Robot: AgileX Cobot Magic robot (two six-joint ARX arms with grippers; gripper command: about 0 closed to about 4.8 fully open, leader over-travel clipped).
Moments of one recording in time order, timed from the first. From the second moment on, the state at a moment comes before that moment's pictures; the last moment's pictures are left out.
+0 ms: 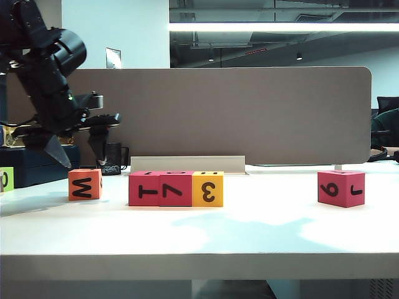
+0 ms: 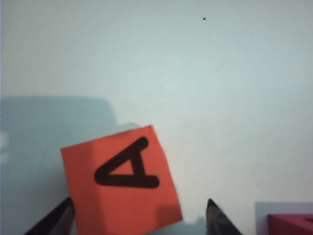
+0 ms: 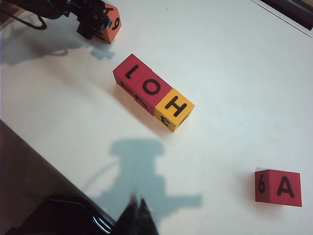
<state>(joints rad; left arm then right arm) -0.20 1.80 1.24 -0.29 -0.03 -0.17 0.76 1.36 1.67 -1.07 0.10 0.03</state>
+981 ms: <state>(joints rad) -0.21 1.84 1.36 -0.43 -0.08 -0.19 0.76 1.36 1.67 -1.07 0.10 0.02</state>
